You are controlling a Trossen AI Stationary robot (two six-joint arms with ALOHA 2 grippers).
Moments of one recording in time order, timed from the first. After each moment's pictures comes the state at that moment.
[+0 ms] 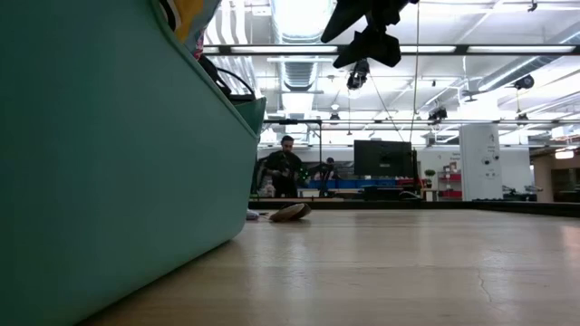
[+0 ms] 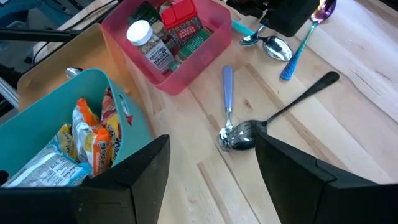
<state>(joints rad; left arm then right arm) 0.51 1.90 1.10 -0.62 -0.27 -1.25 -0.05 1.45 1.31 -0.62 0.03 0.57</state>
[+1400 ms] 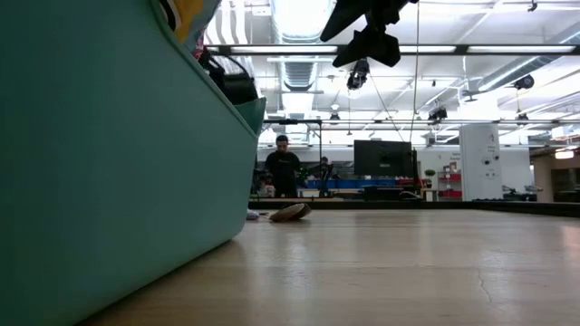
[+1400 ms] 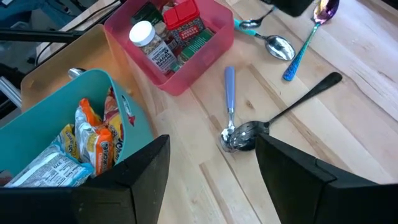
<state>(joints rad) 0.52 1.78 1.10 -0.60 -0.32 -1.14 -0.05 1.45 1.31 -0.62 0.03 0.57</state>
